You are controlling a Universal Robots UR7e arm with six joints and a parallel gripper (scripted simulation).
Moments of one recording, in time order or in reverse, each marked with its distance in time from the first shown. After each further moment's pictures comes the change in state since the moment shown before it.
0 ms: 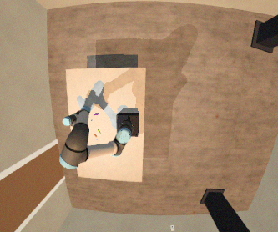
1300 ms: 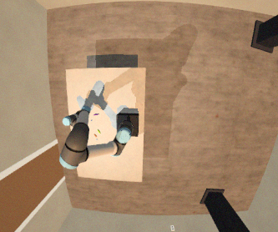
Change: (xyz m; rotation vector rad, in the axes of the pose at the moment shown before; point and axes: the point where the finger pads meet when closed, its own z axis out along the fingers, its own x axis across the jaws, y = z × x) arm 0.000 0.000 0.001 0.000 0.000 0.000
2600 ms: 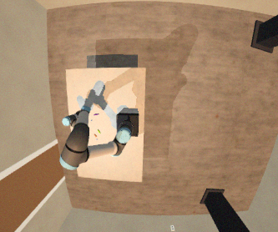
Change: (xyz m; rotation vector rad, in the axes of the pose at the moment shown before) arm 0.000 0.000 -0.005 0.000 0.000 0.000
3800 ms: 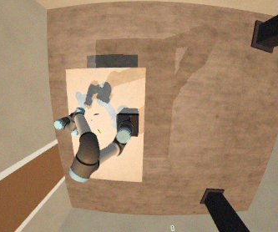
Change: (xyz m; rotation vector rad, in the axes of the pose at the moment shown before) arm 0.000 -0.002 -0.095 -0.001 -0.001 0.004
